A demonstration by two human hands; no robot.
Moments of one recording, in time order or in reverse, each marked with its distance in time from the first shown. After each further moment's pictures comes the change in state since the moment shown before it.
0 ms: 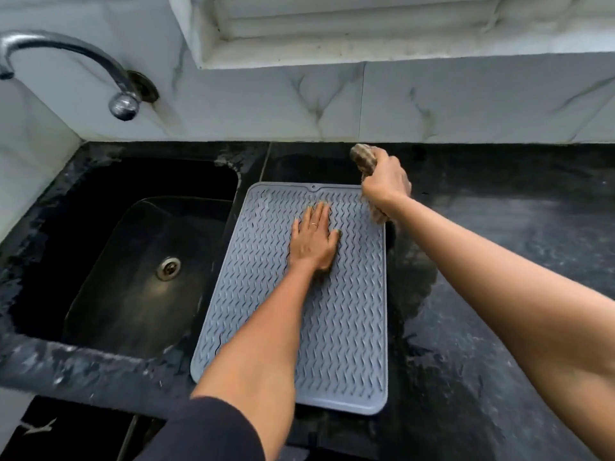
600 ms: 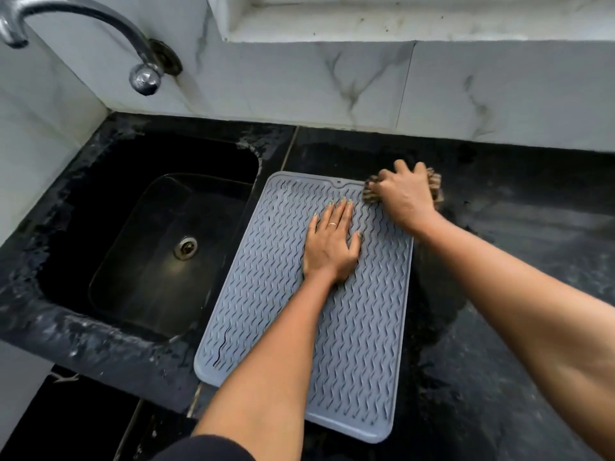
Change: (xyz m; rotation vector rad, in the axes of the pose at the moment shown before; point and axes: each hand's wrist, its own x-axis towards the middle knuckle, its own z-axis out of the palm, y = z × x) left_hand 0.001 -0.003 0.016 0.038 0.143 -0.027; right_hand 0.033 0.021 0.037 -0.852 -0.067 -0.700
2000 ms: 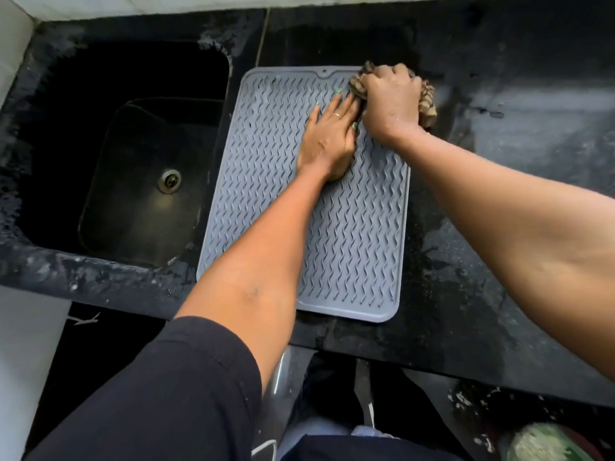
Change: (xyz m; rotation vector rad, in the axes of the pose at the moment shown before) left_hand 0.008 0.000 -0.004 0.056 -0.066 0.196; right_hand -0.031 -0.042 0.014 0.367 0.042 0.326
